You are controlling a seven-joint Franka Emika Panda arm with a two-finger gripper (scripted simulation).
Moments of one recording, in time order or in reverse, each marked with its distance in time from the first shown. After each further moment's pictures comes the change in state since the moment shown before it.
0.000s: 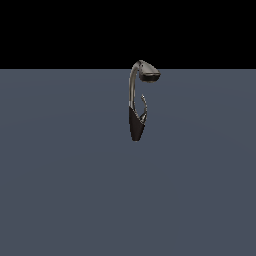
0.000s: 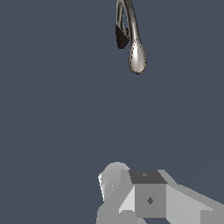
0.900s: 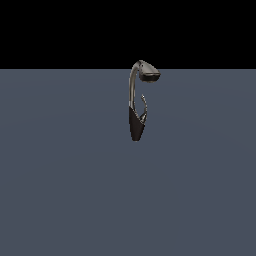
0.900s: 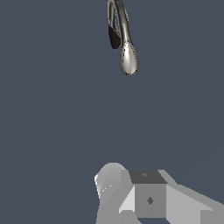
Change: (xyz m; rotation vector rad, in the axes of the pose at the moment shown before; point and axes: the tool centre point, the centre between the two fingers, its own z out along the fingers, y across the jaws) arm 0.007 0.012 0.002 -0.026 -0.010 0.017
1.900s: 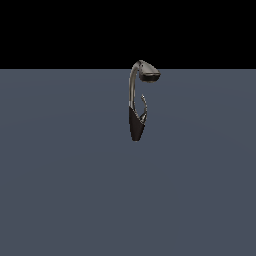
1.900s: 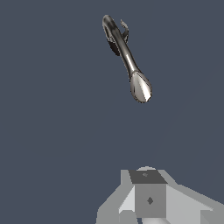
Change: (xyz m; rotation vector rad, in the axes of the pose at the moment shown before) arm 0.093 -0.013 0.005 0.161 -0.100 0.240
